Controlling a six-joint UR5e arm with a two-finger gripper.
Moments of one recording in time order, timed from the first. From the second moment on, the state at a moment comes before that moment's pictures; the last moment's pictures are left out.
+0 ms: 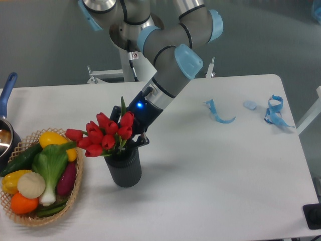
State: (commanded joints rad) arm 2.52 -1.77 -1.93 -0.82 0.64 1.33
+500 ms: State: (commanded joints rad) arm 2.55 -1.70 -1.86 -0.82 0.59 1.14
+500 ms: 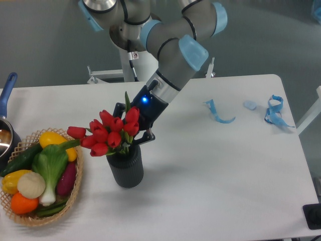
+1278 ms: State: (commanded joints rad) arm 2.55 -1.61 -1.75 -0.83 0.50 0.81
